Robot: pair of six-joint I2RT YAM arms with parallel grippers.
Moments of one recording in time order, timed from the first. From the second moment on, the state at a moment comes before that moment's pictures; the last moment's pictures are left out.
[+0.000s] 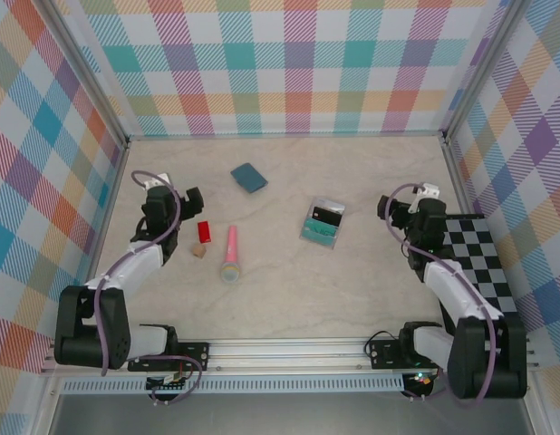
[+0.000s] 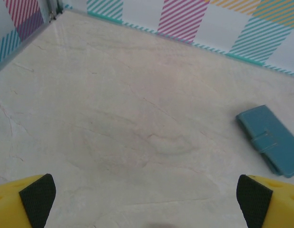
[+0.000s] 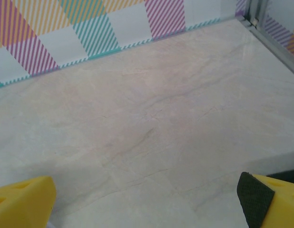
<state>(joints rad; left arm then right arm) -0.08 1.28 0.71 0.06 -0.21 -0.34 0.01 1.07 0.56 0.07 0.02 0.30</state>
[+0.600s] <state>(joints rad) -0.10 1.35 0.92 -0.56 0.19 -0.58 0.35 1.34 0.85 -0.52 -0.22 0.52</state>
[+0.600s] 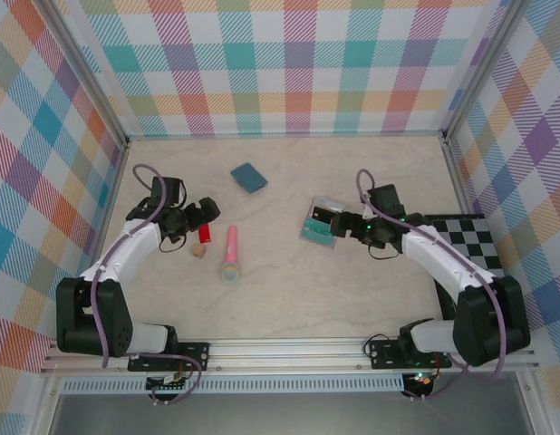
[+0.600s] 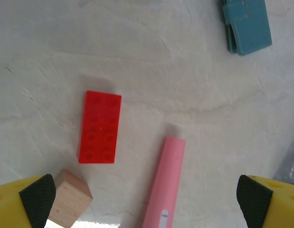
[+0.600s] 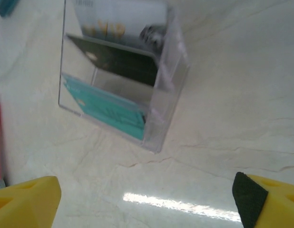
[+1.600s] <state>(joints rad) -0.24 1.84 1.37 -0.53 0.25 -0.78 0.44 1.72 1.06 -0.48 -0.04 0.52</state>
